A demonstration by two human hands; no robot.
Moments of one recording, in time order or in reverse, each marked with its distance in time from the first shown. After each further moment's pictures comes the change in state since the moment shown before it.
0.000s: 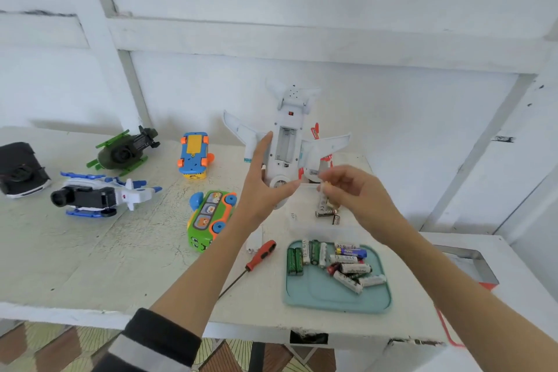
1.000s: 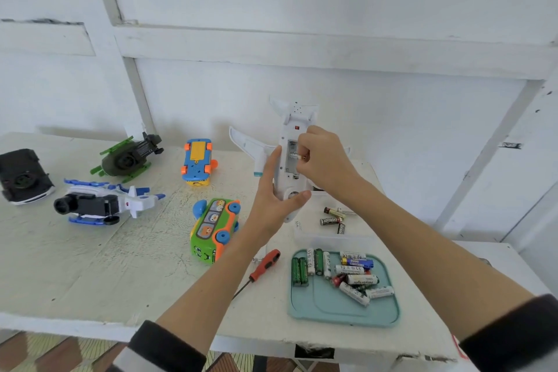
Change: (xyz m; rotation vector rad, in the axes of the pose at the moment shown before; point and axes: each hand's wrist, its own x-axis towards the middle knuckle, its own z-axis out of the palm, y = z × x) left_hand -0.002 -0.006 0.008 0.038 -0.017 -0.088; right_hand 0.088 -0.025 0.041 -0.778 0.094 -0.410
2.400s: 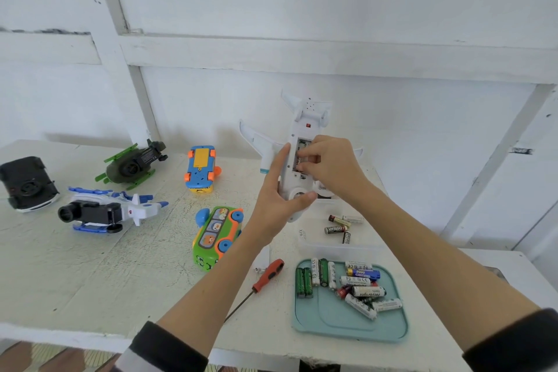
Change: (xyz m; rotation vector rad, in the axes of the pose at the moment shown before) left_hand 0.013 0.006 -0.002 -0.088 -0.047 0.059; right_hand 0.006 0.008 -0.005 0.071 -0.048 0.105
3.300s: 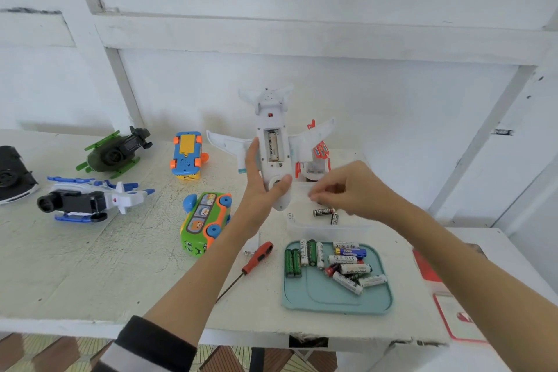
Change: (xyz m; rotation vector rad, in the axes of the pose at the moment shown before) left_hand -0.007 -0.026 -0.005 -0.007 0.000 -0.039; right_hand -0.075 0.019 -0.036 0.149 -0.329 0.046
